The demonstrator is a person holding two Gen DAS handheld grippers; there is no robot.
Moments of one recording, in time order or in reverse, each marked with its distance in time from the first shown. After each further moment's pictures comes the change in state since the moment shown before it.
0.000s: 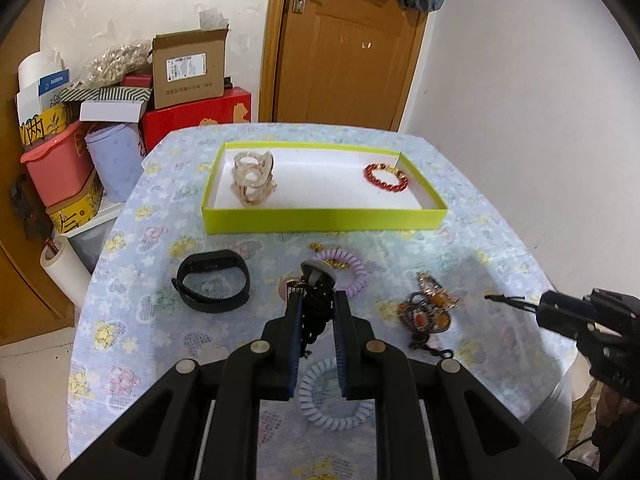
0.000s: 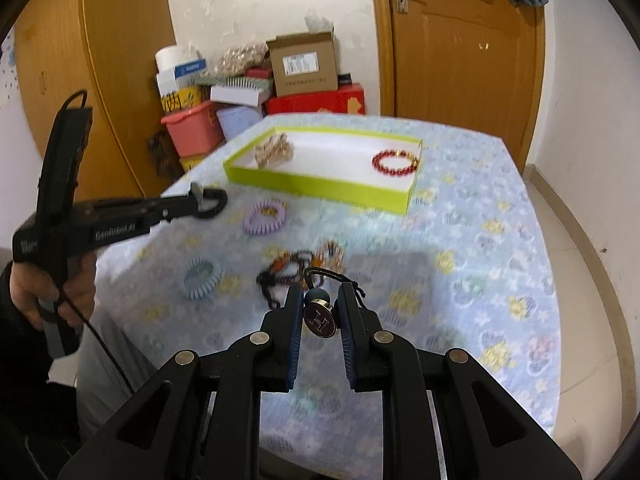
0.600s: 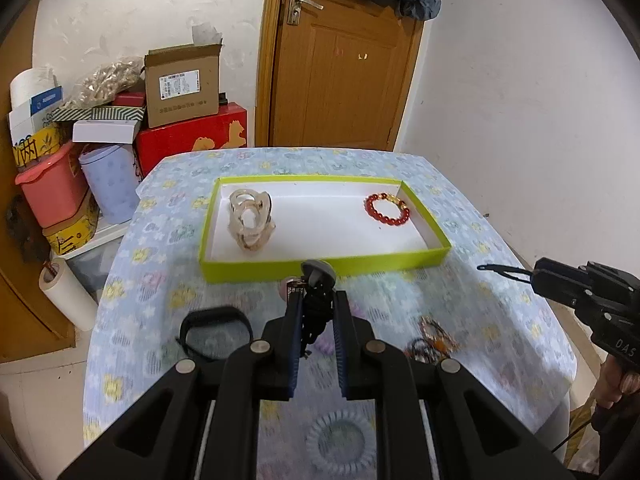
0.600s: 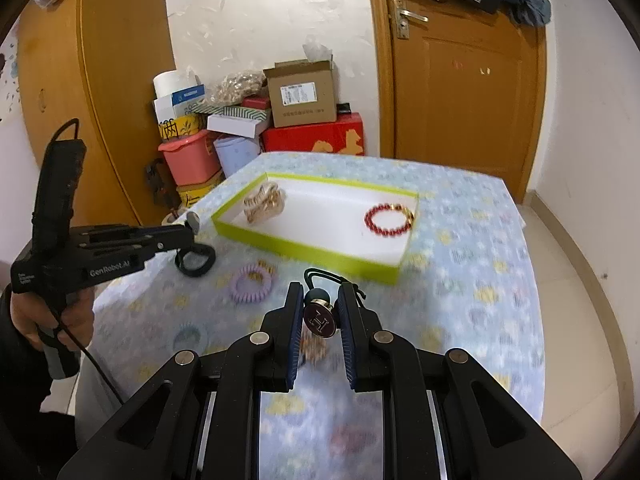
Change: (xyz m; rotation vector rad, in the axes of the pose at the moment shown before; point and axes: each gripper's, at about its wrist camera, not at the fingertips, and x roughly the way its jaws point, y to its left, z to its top) left arm 0.014 0.005 0.042 0.018 -0.026 -0.004; right arm 0.012 -0.014 0.056 -0.020 -0.081 0.004
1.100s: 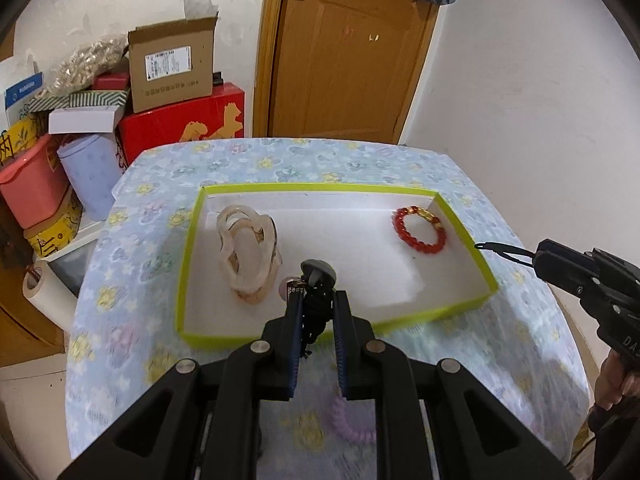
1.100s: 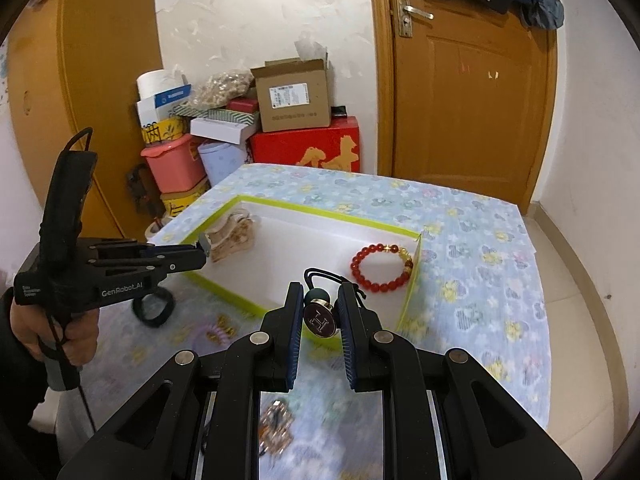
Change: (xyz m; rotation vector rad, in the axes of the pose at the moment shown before) left arm 0.080 0.018 0.043 -0.027 0.079 -0.013; right arm 0.074 -0.027 0.049 -0.010 0.012 -0.014
